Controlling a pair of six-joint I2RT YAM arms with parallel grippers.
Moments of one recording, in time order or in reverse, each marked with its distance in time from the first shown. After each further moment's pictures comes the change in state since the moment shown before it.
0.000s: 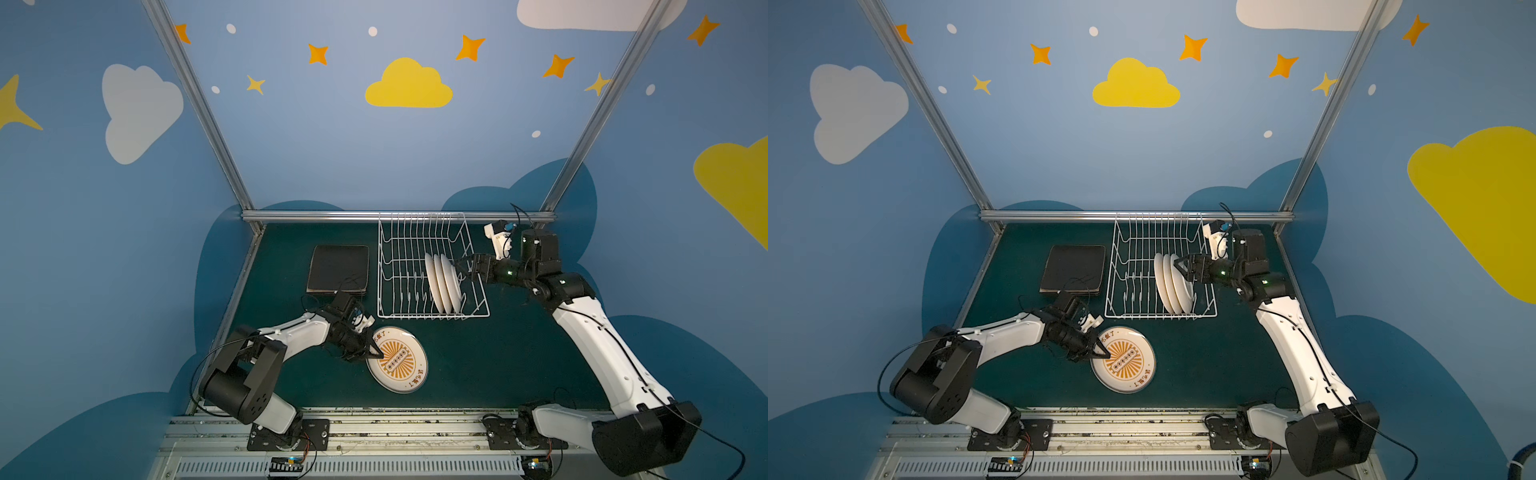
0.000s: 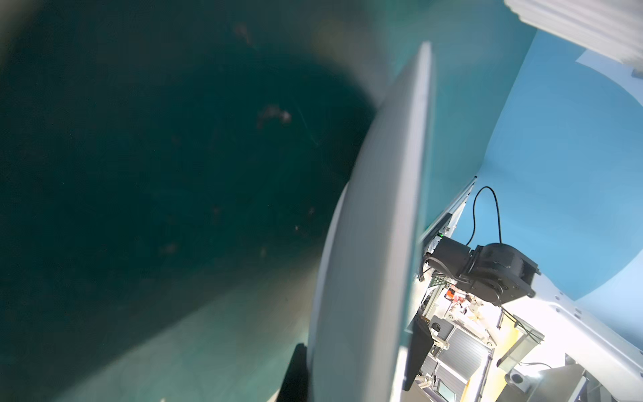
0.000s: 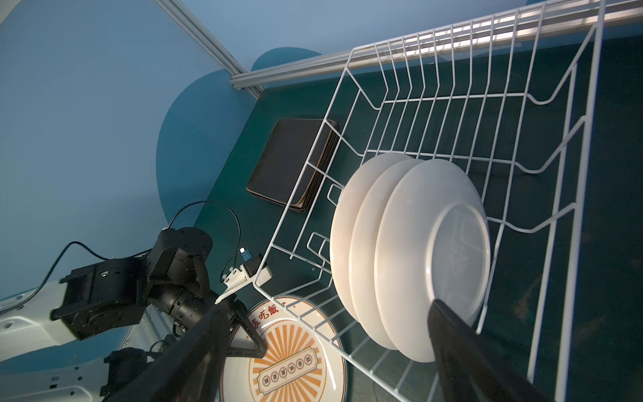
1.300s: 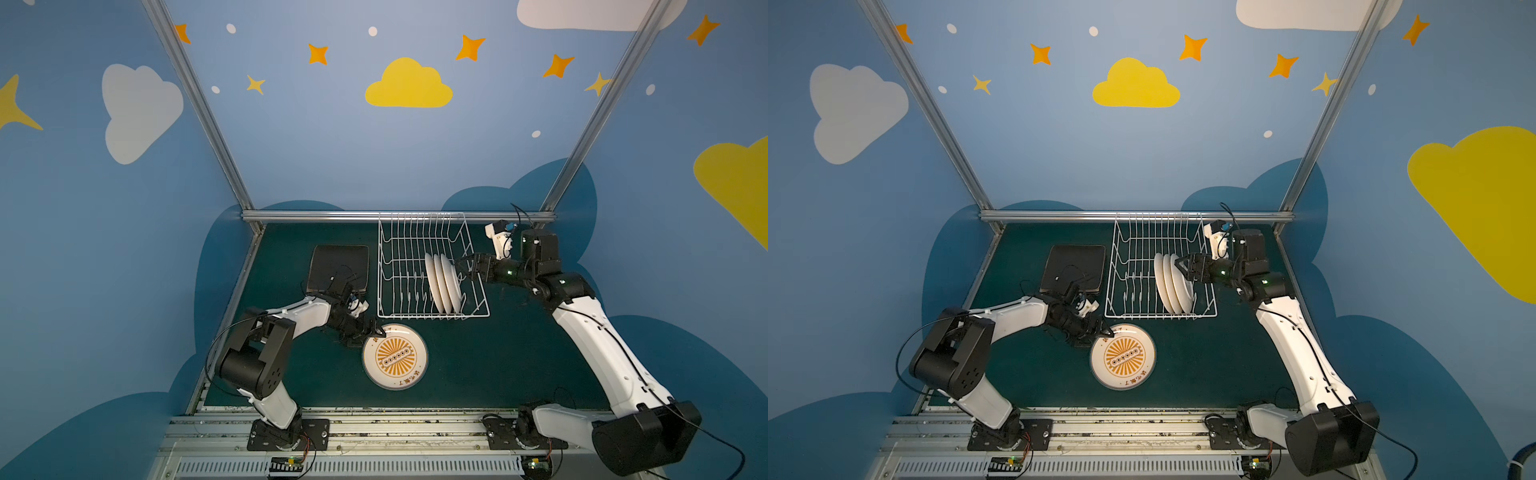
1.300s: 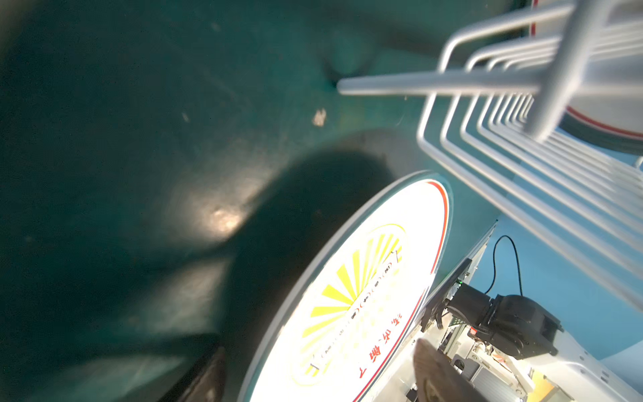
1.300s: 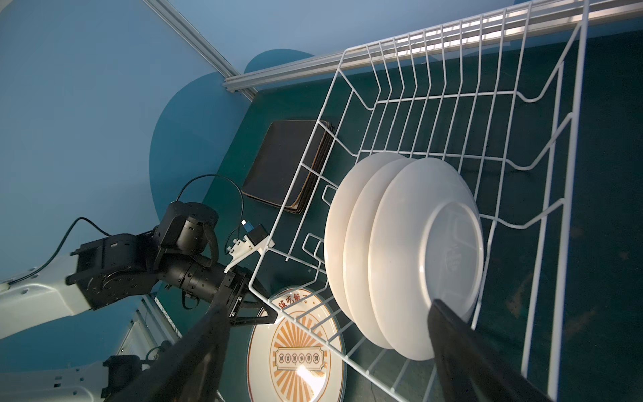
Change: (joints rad) left arm 0.102 0.122 0.174 -0.101 -0.129 0.103; right arm 0.000 0.001 0.000 -0.003 0.023 0.013
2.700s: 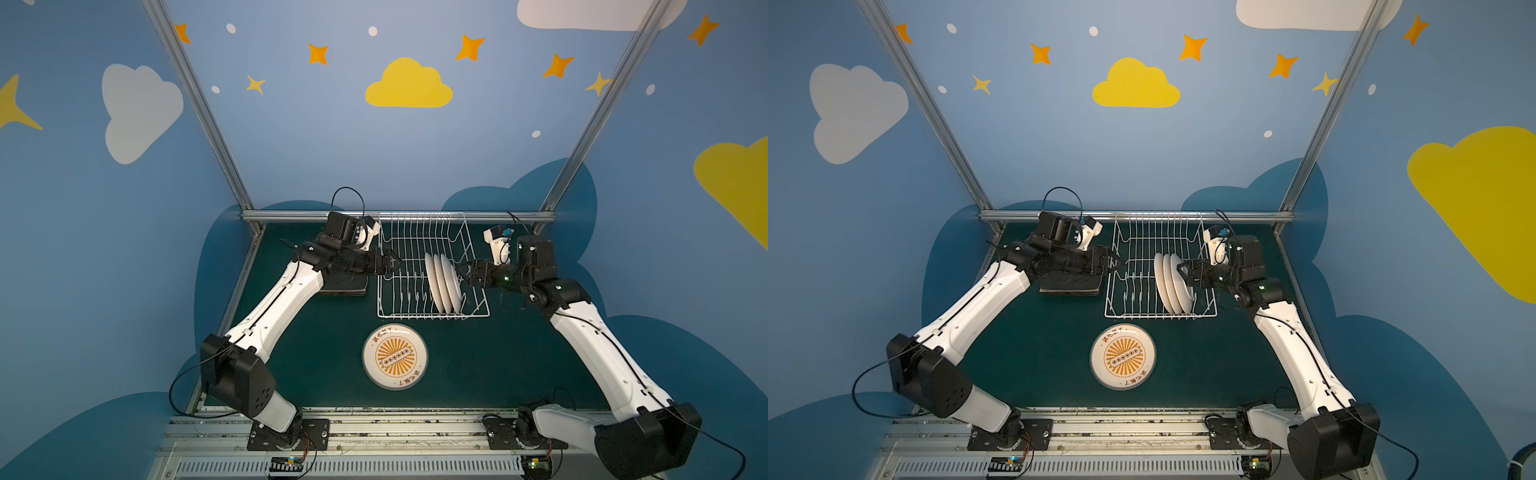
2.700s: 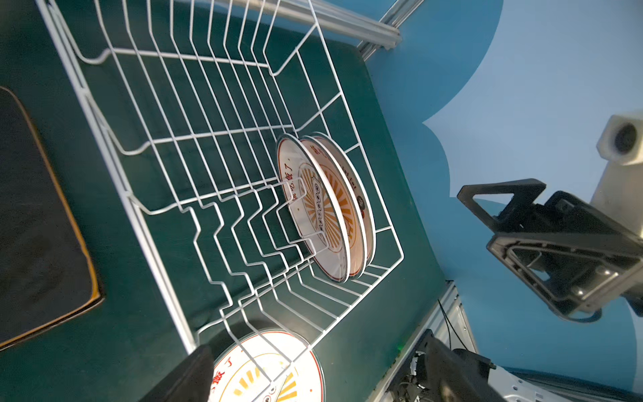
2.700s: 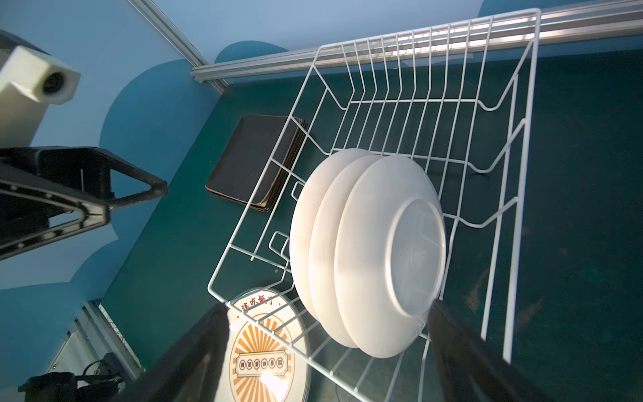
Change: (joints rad) left arm -0.076 -0.075 0.648 -0.154 -0.145 0.025; right arm 0.024 -0.035 -0.078 0.034 0.112 -0.078
